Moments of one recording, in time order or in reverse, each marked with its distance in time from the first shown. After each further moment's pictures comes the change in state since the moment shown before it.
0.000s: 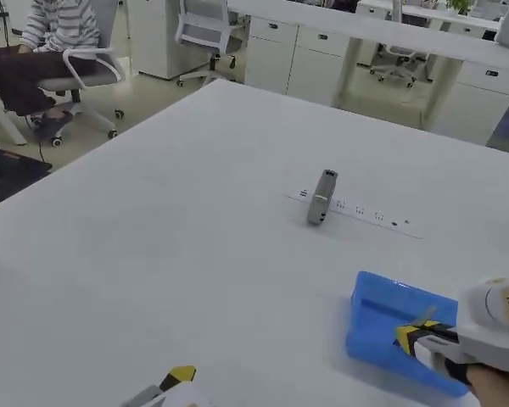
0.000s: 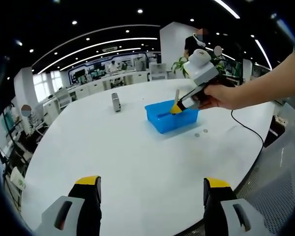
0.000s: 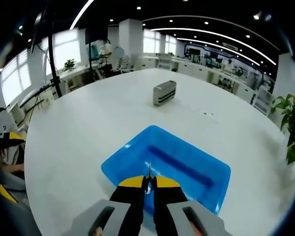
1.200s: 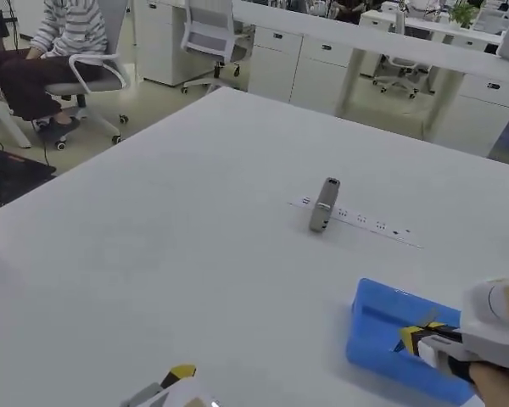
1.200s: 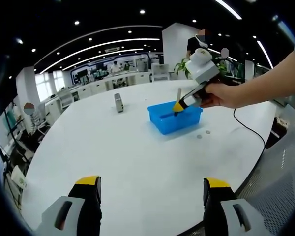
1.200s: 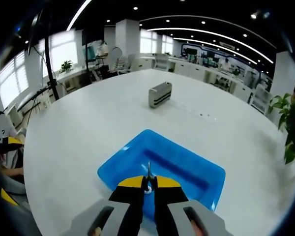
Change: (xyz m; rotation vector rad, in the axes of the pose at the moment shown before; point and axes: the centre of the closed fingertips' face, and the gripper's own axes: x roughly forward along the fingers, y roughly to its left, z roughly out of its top) left arm 0.000 0.004 0.001 -0.011 -0.009 0.017; right arm -0.004 -0.008 0.009 0.022 -0.005 -0.020
